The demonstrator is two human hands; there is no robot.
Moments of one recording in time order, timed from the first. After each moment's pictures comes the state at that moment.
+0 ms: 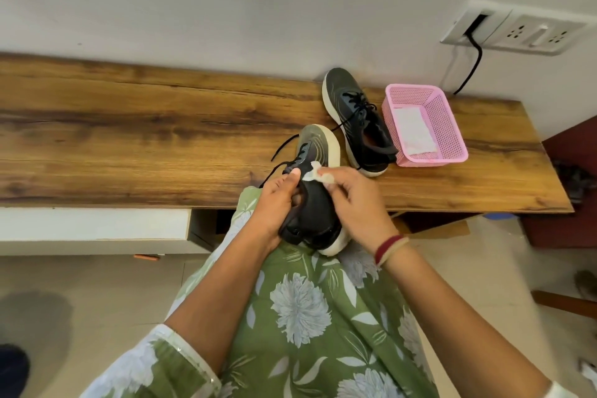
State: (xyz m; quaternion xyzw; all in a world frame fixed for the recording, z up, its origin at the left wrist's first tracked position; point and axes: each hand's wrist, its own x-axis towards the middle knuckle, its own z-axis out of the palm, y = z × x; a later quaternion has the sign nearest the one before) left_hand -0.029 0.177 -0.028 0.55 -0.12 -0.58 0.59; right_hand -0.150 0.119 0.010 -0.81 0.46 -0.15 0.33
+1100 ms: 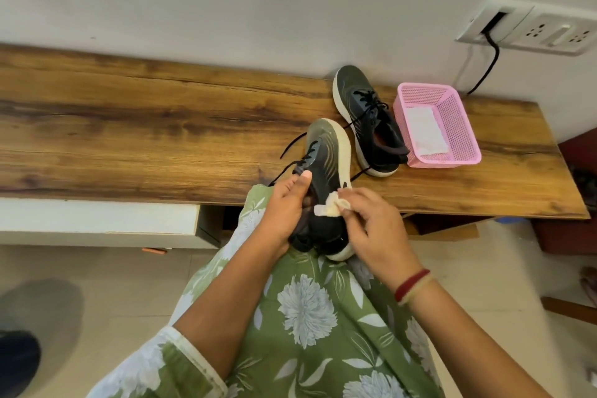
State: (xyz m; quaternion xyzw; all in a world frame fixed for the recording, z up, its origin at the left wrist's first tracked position) left_hand -0.037 0.184 -0.013 0.55 -0.13 -0.56 0.60; right_hand -0.173 0.147 0.008 -0.85 0.41 -0.16 0.29
